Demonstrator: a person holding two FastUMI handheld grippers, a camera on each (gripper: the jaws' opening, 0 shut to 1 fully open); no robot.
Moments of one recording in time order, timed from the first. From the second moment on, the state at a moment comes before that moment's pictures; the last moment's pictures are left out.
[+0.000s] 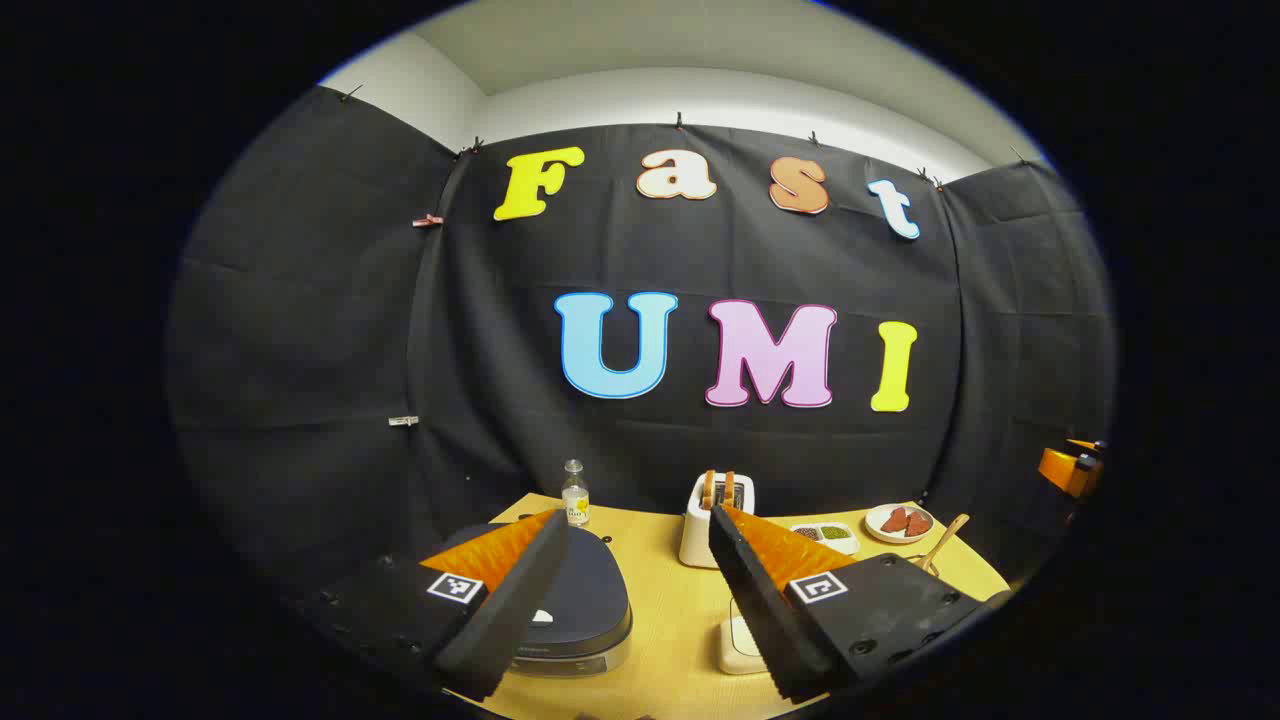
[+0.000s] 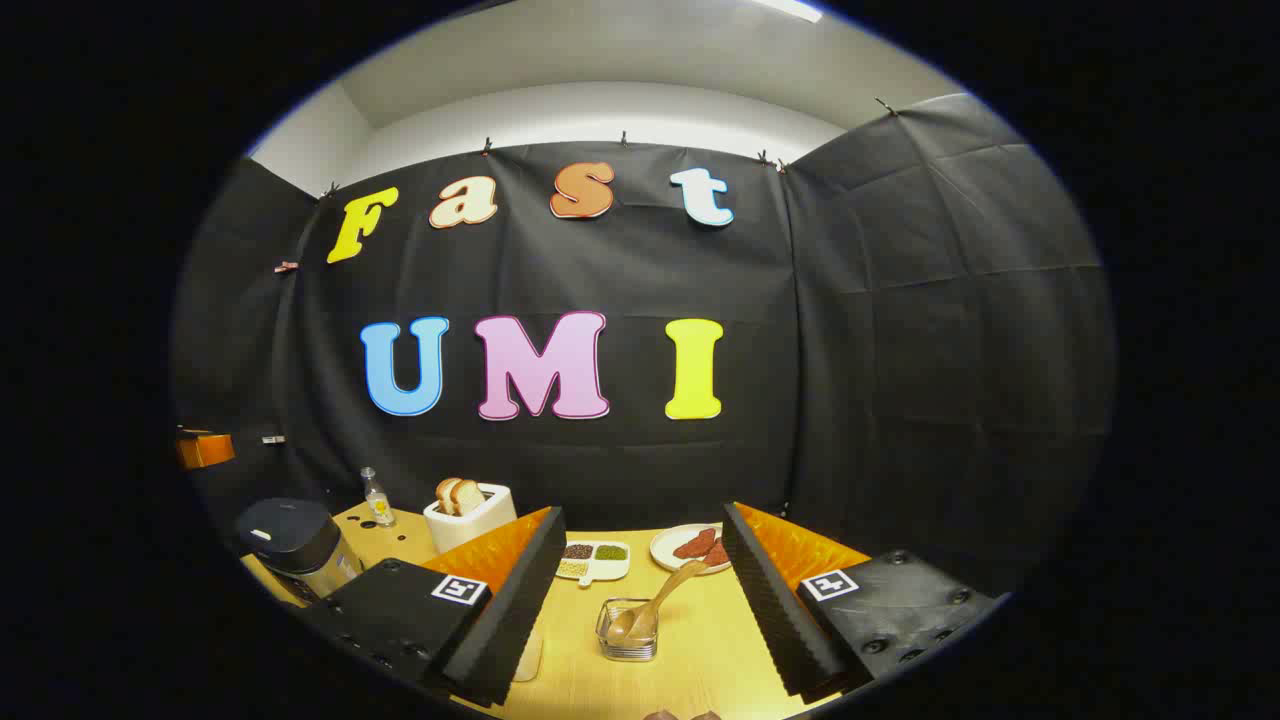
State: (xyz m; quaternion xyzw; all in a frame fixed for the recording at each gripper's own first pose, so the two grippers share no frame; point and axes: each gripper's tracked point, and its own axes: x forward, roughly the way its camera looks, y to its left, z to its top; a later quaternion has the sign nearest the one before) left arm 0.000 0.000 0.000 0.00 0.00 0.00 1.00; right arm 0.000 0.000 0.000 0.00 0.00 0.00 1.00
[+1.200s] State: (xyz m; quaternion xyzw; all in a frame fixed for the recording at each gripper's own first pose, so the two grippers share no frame) left arm -0.004 0.034 -0.033 -0.01 0.05 -0.05 1.00; right arm -0.029 0.050 -0.001 -0.01 0.01 -0.04 1.00
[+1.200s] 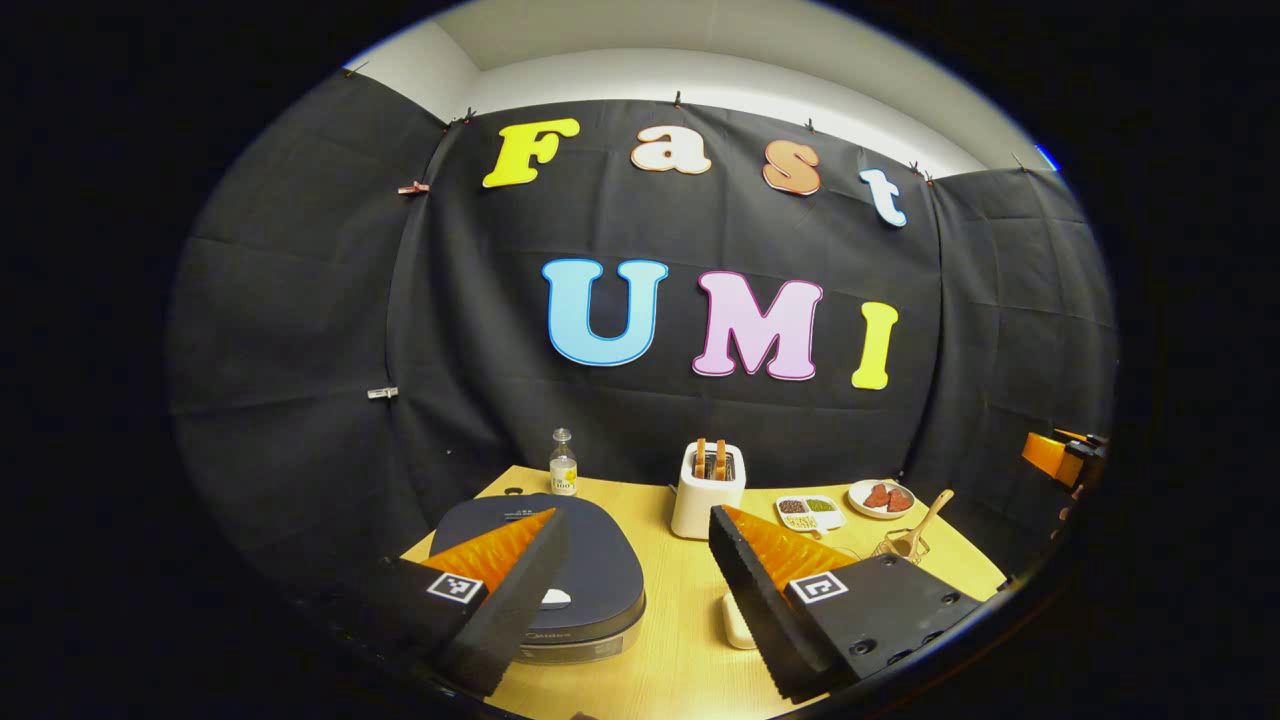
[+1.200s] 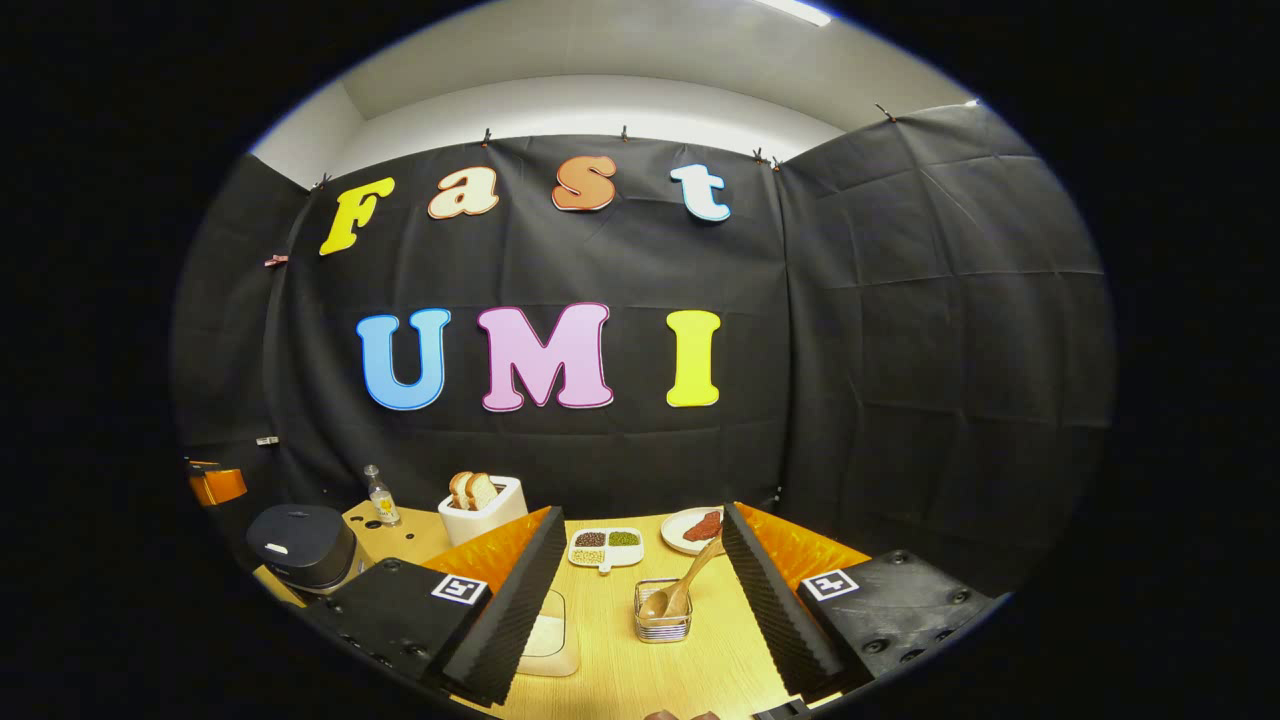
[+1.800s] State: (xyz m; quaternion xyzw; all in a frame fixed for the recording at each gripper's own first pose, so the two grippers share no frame) left arm 0.017 0.071 -0.057 -0.04 0.12 -0.04 0.99; right arm -0.026 0.048 -0.018 -0.01 0.02 -0.04 1.00
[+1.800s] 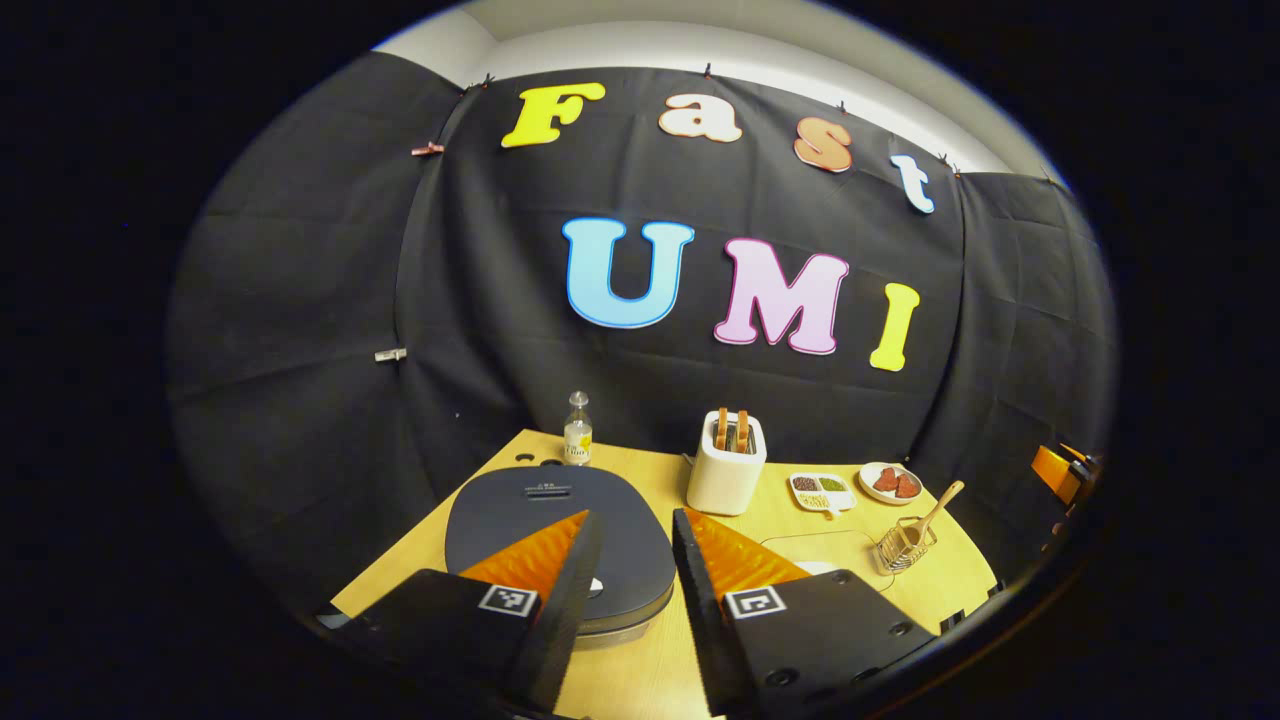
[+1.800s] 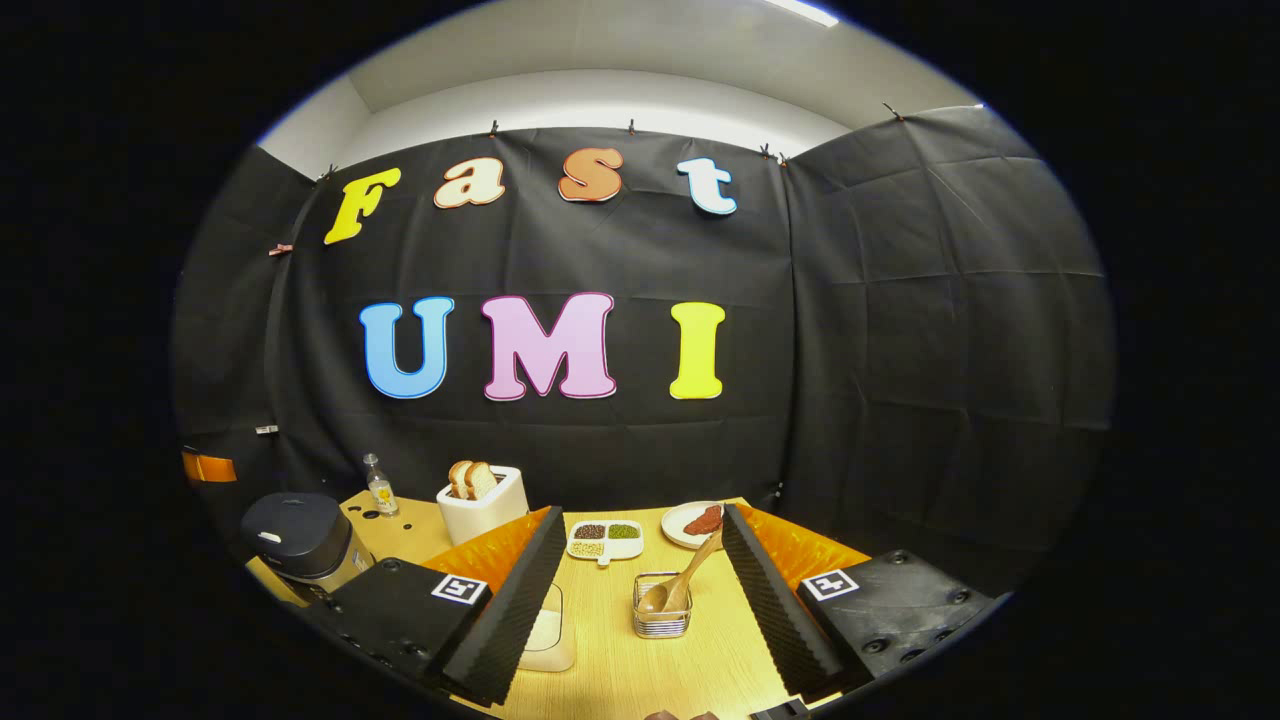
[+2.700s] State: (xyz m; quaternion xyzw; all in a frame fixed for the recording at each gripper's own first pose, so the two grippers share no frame) left arm 0.054 0.100 -0.152 -0.09 0.27 -0.01 0.96; right arm -0.021 0.037 -0.054 0.00 0.07 -0.05 1.00
